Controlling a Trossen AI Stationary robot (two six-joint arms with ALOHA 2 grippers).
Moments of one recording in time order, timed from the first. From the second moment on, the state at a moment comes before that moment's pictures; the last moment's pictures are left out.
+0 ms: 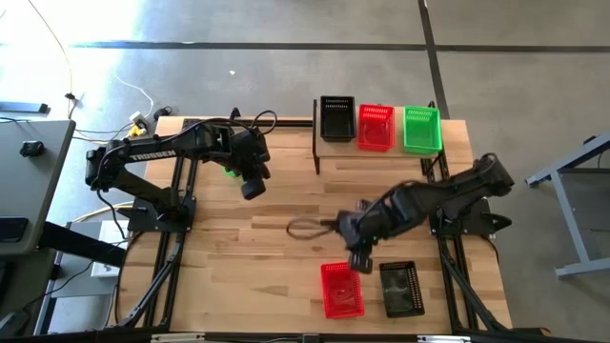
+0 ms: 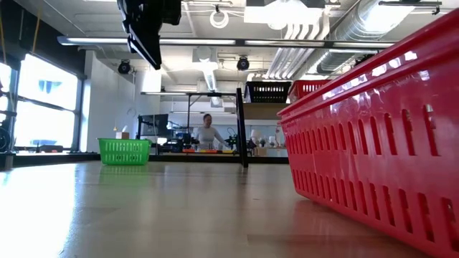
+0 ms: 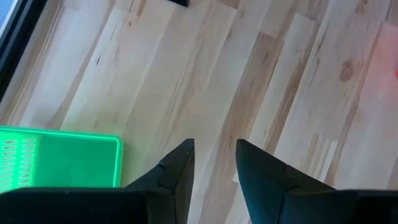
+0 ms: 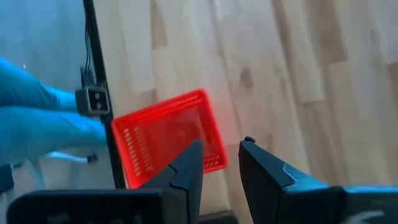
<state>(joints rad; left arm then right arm) 0.34 1.36 1.30 -1.09 -0.04 -0.15 0.39 1.66 1.71 -1.17 0.02 0.61</state>
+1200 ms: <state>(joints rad) 0.34 1.36 1.30 -1.09 -0.04 -0.18 0.69 1.96 1.71 -0.91 -0.09 0.66</state>
